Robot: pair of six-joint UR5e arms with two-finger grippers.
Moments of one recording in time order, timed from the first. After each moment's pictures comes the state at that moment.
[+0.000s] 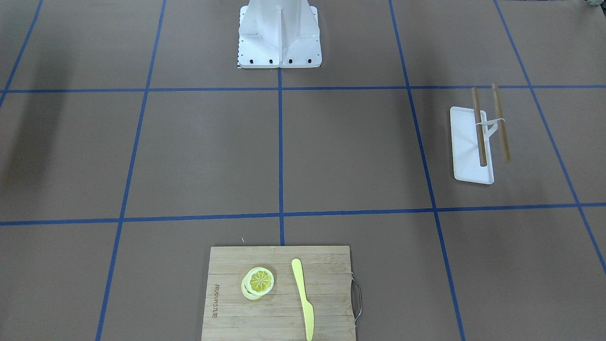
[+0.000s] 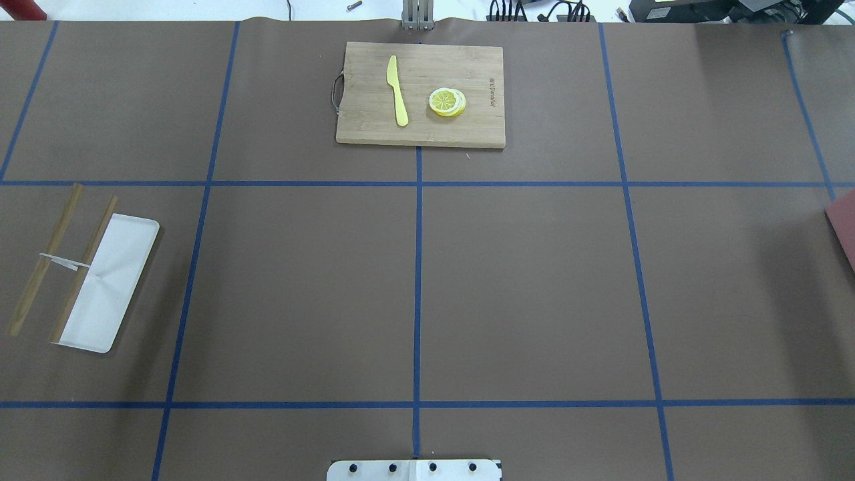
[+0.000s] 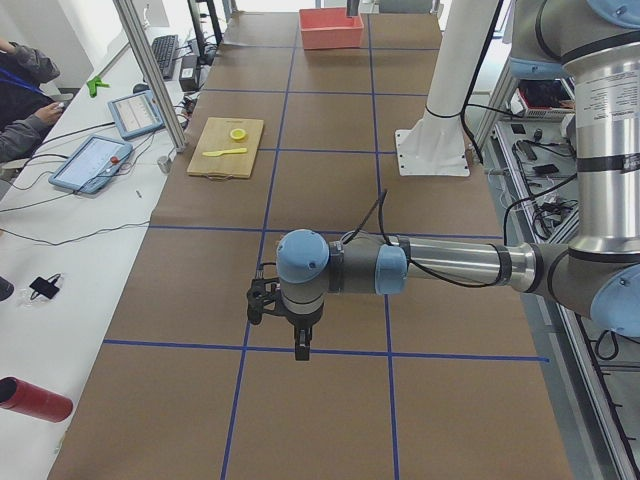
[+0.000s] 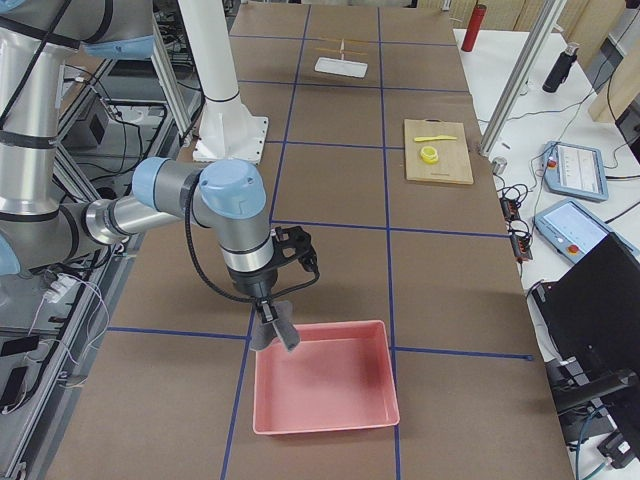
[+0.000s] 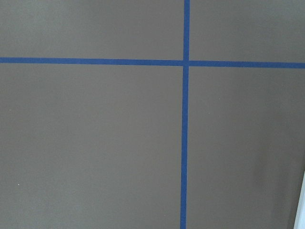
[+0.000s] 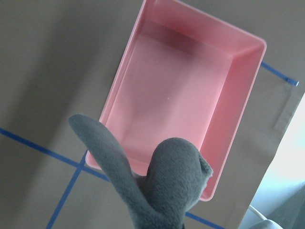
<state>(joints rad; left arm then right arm) -1.63 -1.41 -1.80 -1.51 -2.36 0.02 1.92 -1.90 2.16 -2.04 2.15 -0.87</state>
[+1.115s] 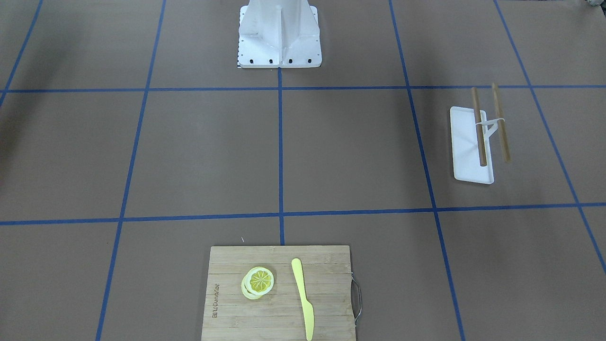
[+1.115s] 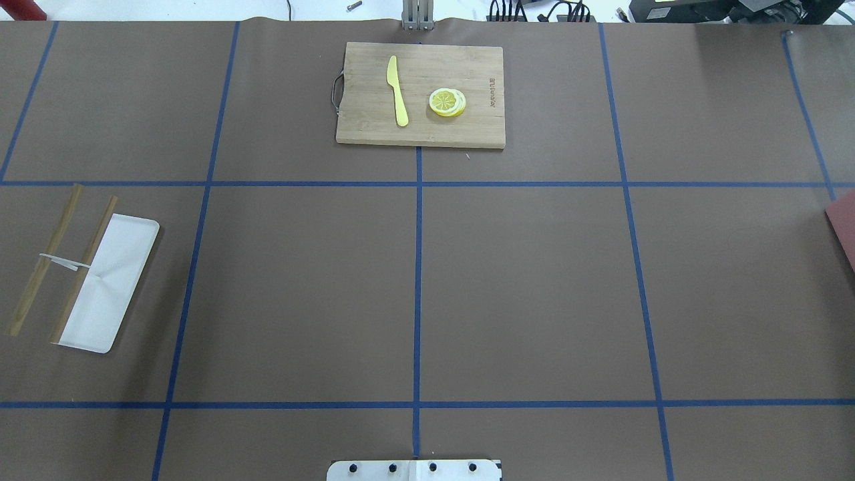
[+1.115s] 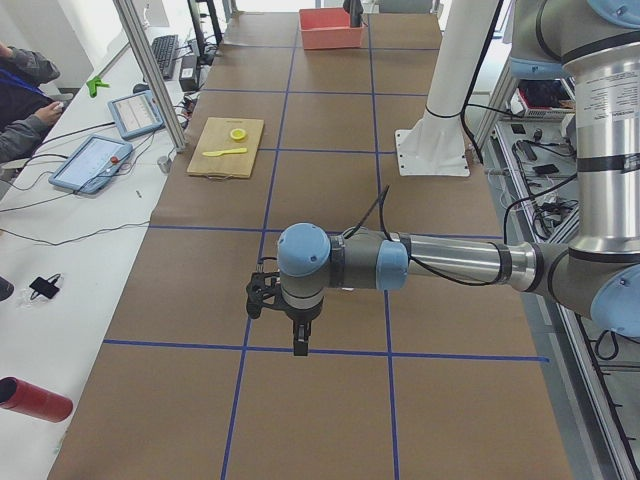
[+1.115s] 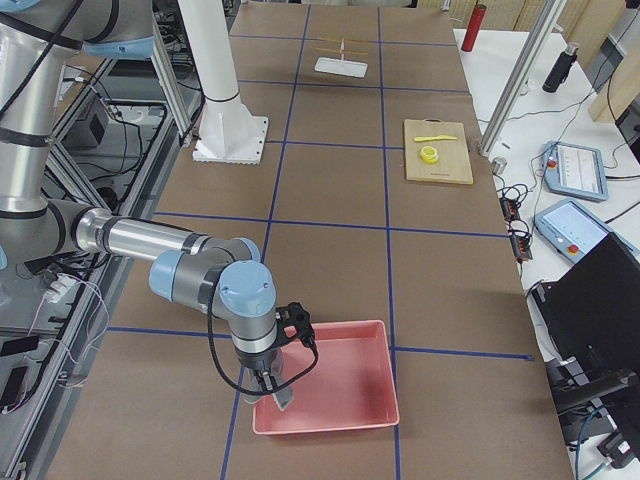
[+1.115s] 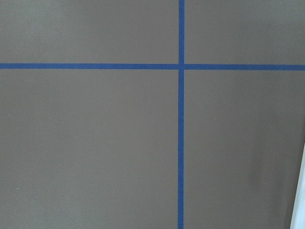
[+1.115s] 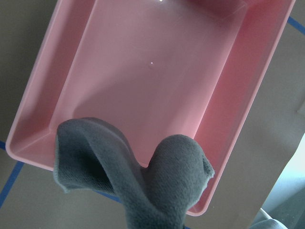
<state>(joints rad) -1.63 -1.41 -1.82 -1.51 -2.36 0.02 1.79 -1.94 1.83 -1.64 2.14 -0.79</state>
